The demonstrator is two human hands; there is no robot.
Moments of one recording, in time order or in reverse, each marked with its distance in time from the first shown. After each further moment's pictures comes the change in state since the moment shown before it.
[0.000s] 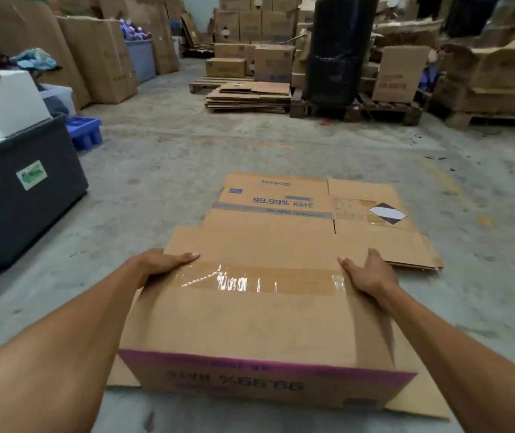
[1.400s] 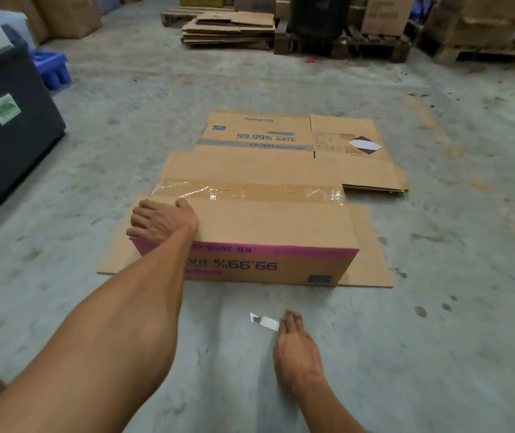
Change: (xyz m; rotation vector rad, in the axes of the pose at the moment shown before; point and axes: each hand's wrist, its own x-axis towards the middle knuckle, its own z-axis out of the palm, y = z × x) left_hand -0.029 -0.041 0.116 0.347 1.000 -0.189; right_hand -0.259 0.136 0.138 -0.669 -0.379 -0.330
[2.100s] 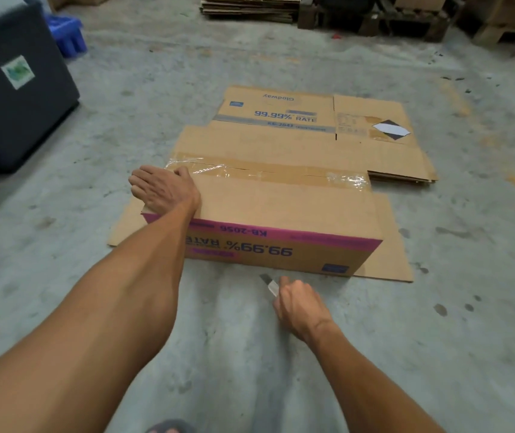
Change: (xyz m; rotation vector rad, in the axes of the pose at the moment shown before) left_hand 0.026 -0.008 0.007 -0.079 0.200 0.098; right_hand 0.031 -0.012 -0.056 0.014 0.076 -0.190
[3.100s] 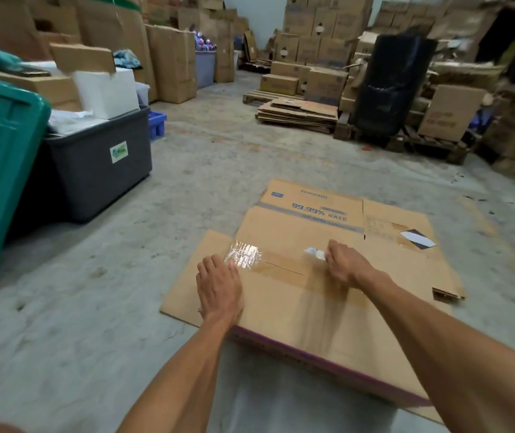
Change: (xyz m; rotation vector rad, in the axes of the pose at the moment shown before) left_hand -0.040 -0.042 -0.023 -0.183 -0.008 0.377; right_hand 0.153 0.010 -0.192 -0.021 0.158 -0.004
